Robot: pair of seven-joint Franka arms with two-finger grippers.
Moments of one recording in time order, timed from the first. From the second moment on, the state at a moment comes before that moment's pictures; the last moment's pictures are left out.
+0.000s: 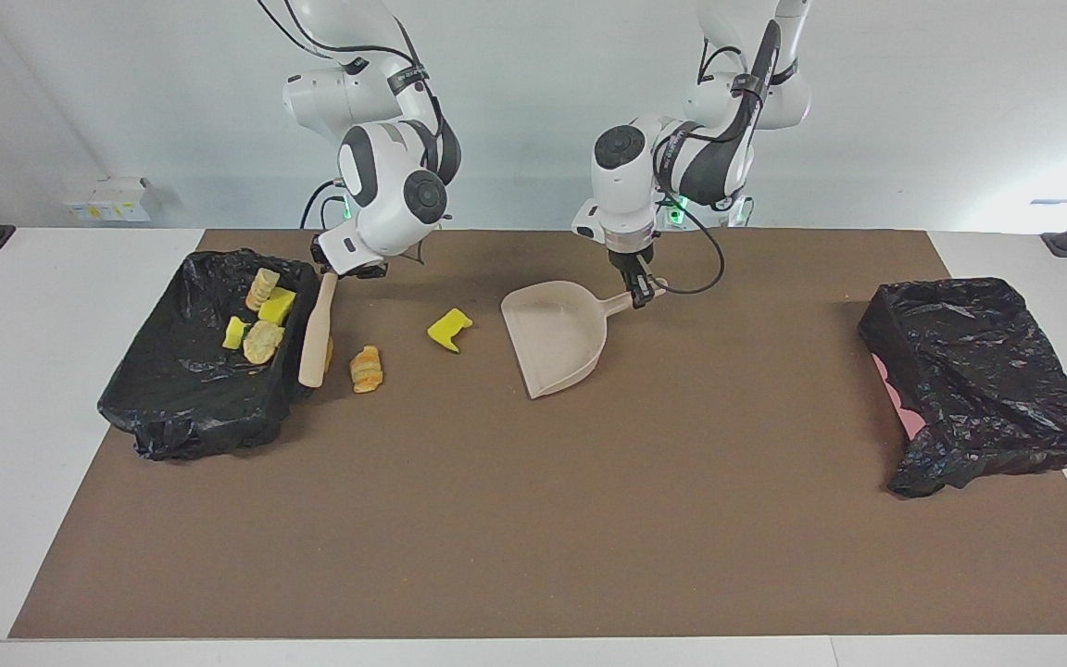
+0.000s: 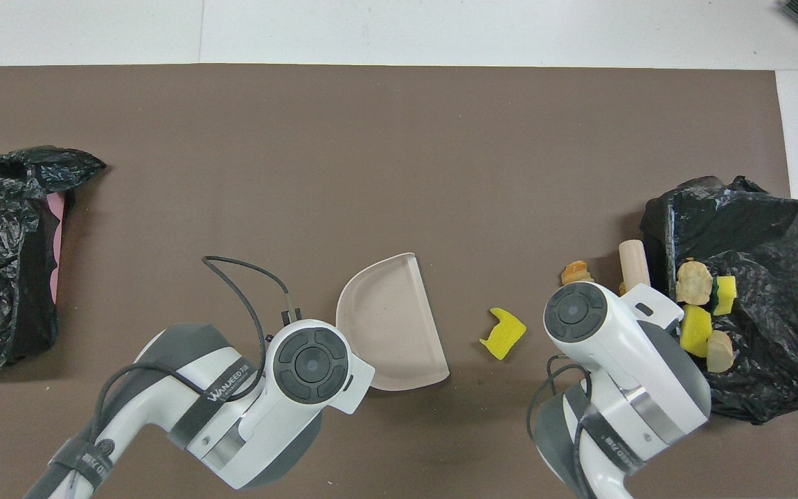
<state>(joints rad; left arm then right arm) -0.08 -0.03 -0.62 -2.26 0.17 2.09 0.58 0.18 -0.08 0.15 -2.36 -0.46 1.71 0.57</state>
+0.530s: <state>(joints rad) -0.08 -0.03 -0.62 -2.26 0.17 2.09 0.58 0.24 -0.10 0.16 -2.35 -0.21 1.73 0.48</state>
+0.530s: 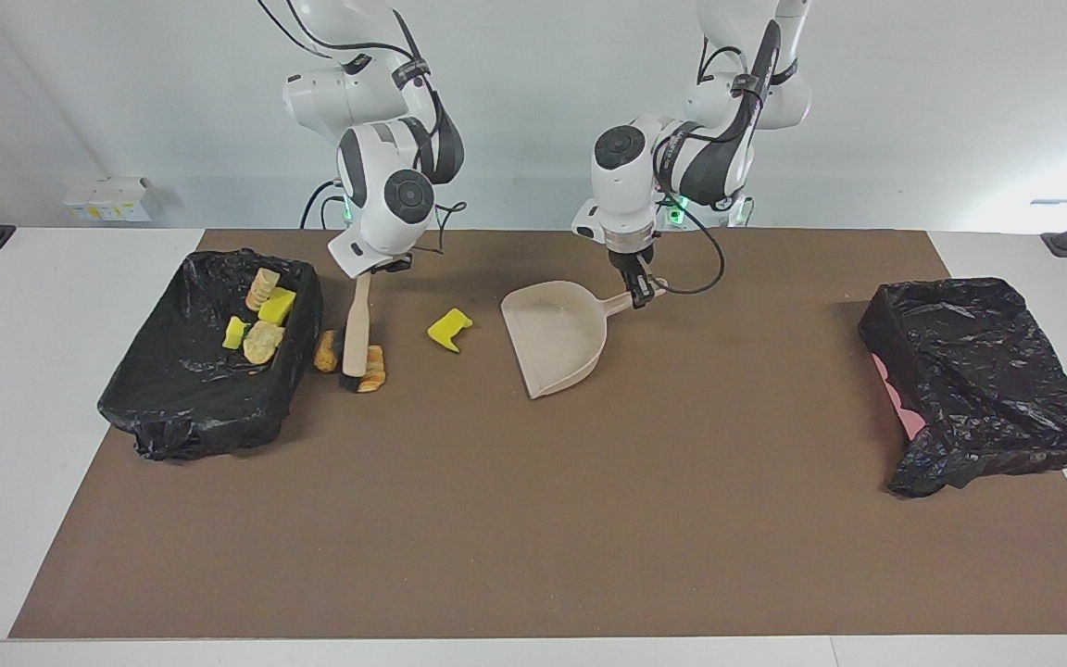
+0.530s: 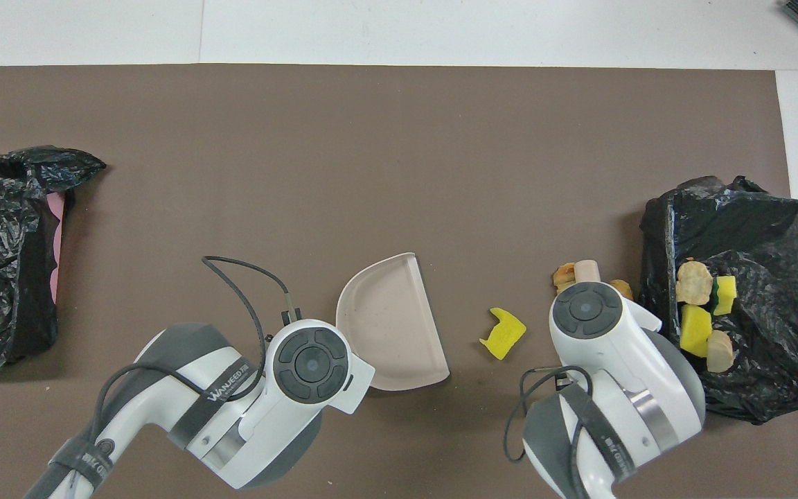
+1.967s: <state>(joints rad) -0.08 -0.02 -0.63 -2.26 0.17 2.09 0.49 0.13 0.00 0.15 -2.22 -0.24 1.60 0.32</state>
